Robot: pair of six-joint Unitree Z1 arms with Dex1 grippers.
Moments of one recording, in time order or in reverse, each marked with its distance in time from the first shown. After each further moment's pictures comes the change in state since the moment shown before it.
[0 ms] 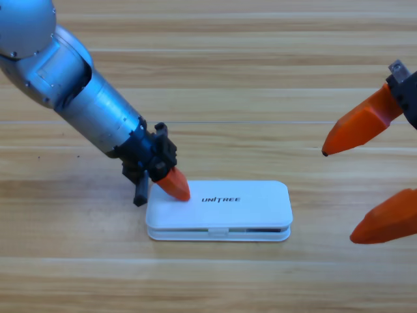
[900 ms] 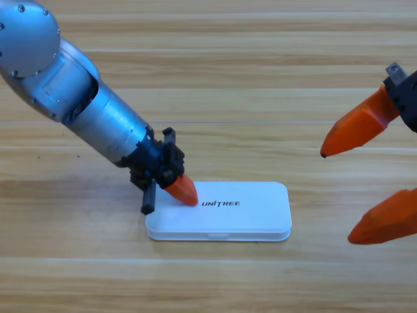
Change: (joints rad) arm 0 -0.036 0.007 0.063 -0.115 0.022 0.000; arm 1 0.000 0.007 0.000 0.000 0.000 0.000
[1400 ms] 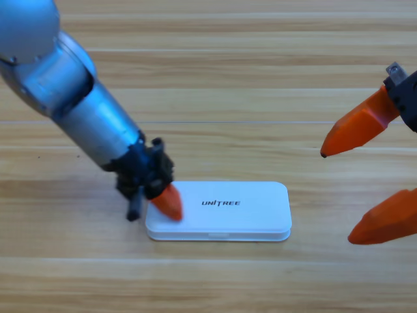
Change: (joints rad) arm 0 -0.019 -0.040 -0.048 0.188 0.023 -0.042; arm 1 0.000 0.000 0.000 0.000 0.000 0.000
